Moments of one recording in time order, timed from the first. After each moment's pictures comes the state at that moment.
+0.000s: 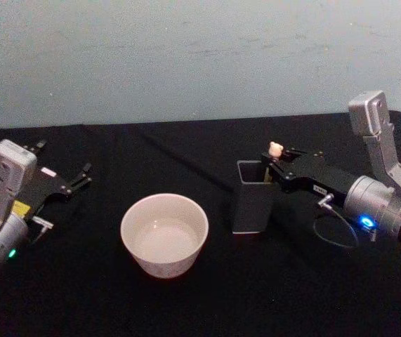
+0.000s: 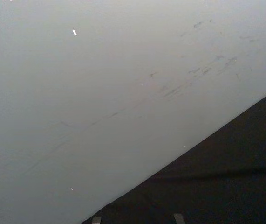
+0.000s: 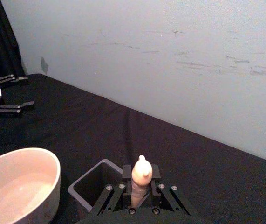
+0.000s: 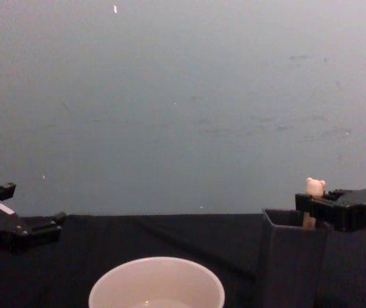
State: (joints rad) left arm -0.20 0.60 0.45 -1.41 -0.25 -0.12 0.03; right arm 0.28 0.48 -0.37 -1.45 0.47 0.15 0.44
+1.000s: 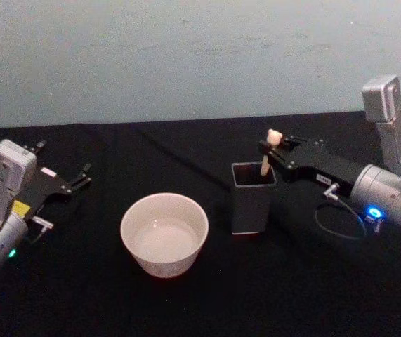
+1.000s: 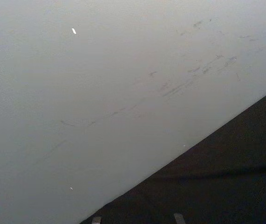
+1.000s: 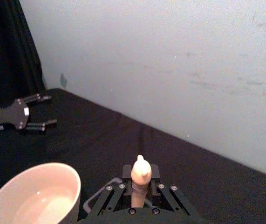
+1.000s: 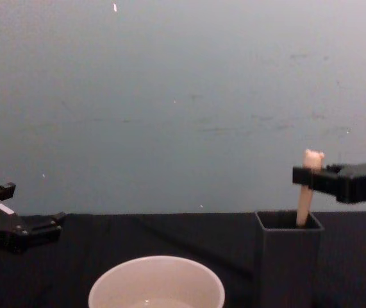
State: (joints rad) left arm -0.20 0.60 0.45 -1.41 -0.25 -0.12 0.03; right arm 0.29 0.51 -0.37 -1.51 0.54 0.16 0.49
